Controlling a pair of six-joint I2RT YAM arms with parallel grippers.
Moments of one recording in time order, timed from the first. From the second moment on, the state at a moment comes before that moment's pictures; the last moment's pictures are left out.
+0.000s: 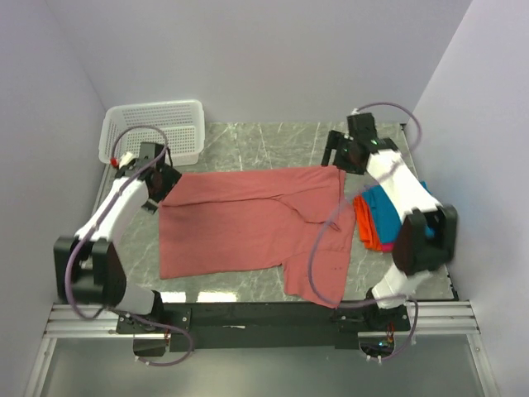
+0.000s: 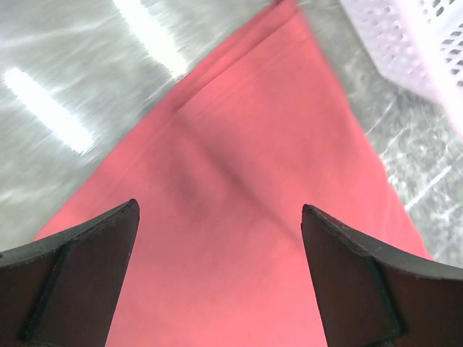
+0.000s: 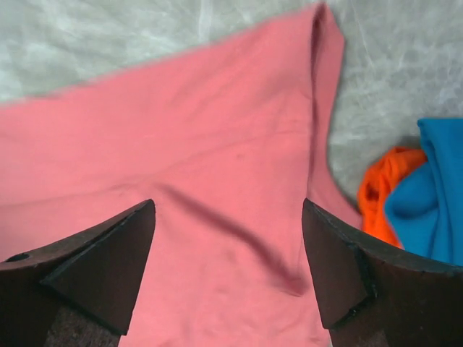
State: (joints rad) left arm -0.09 1.51 1.16 -0.69 -0.34 -1.04; right arm 0.16 1.78 1.52 -0.69 0.01 0.35
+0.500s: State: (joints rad) left arm -0.20 1.01 0.56 -0.91 -0.16 -1.28; right arm 0.16 1.26 0.98 -0.45 0.01 0.55
